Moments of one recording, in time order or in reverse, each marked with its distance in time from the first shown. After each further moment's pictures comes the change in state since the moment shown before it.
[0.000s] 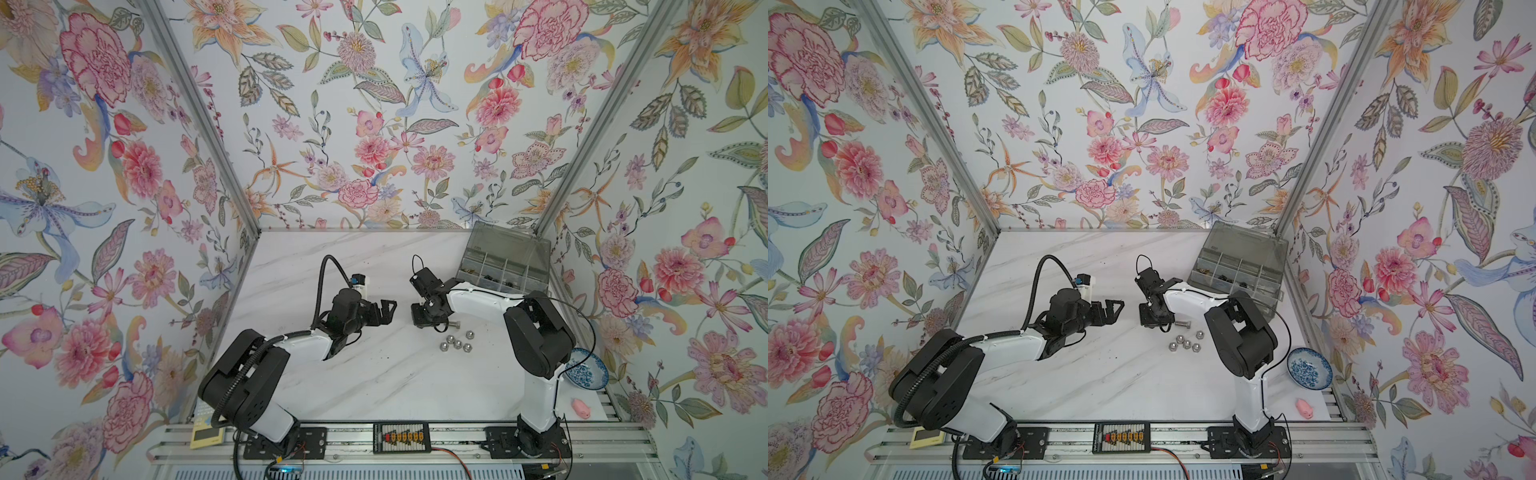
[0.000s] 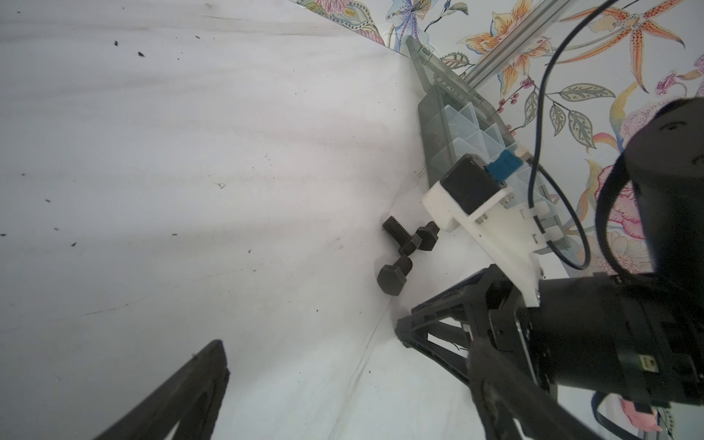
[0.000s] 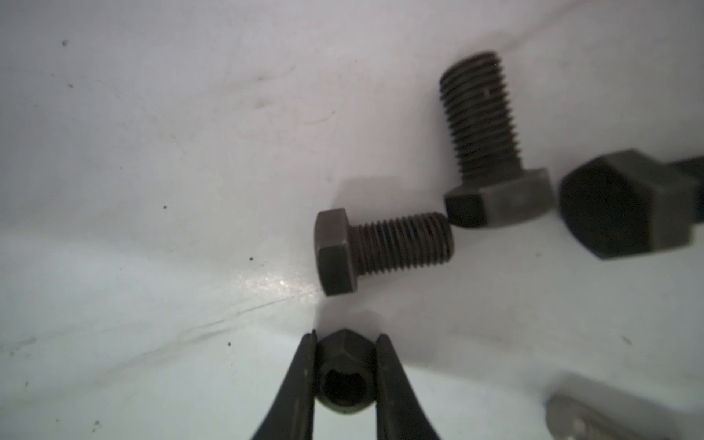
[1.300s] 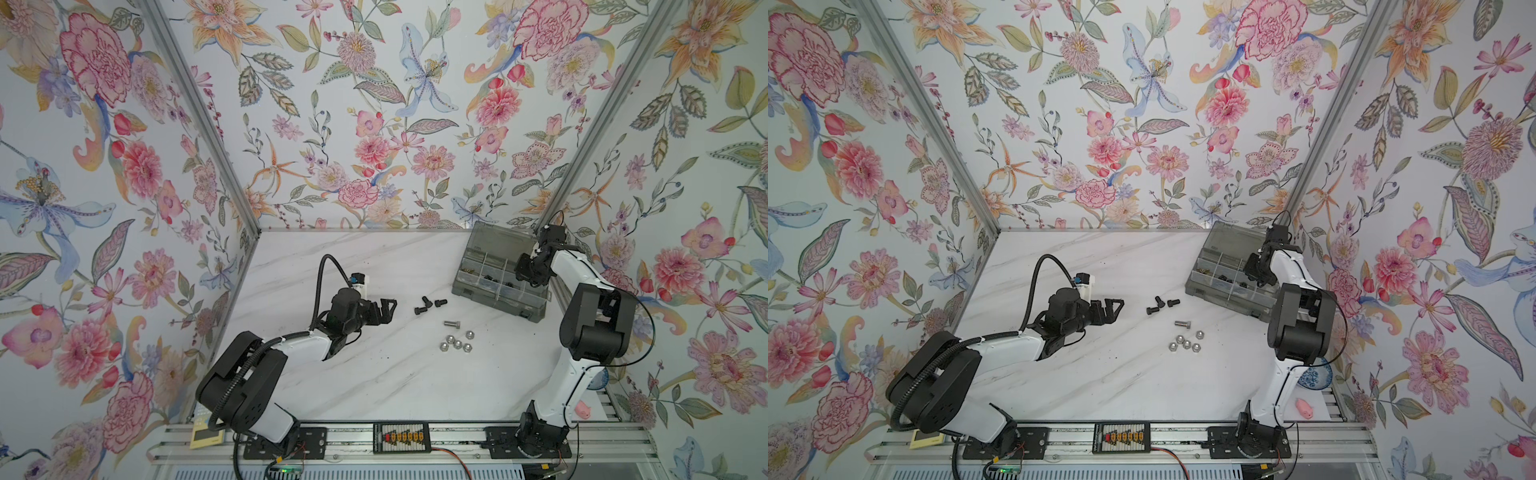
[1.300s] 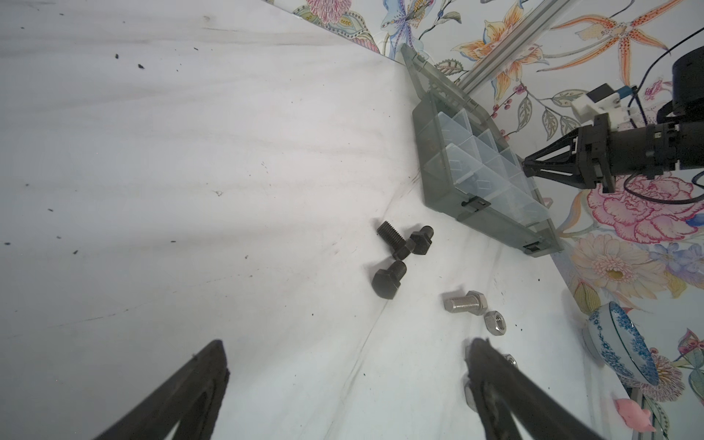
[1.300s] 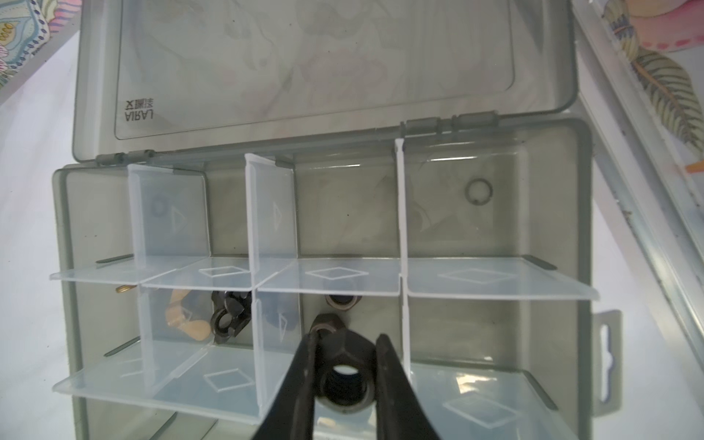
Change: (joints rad) left arm 0.000 -0.025 0.000 -0.002 0.000 0.000; right arm -0.819 0.054 0.290 -0.063 -0.047 -0.171
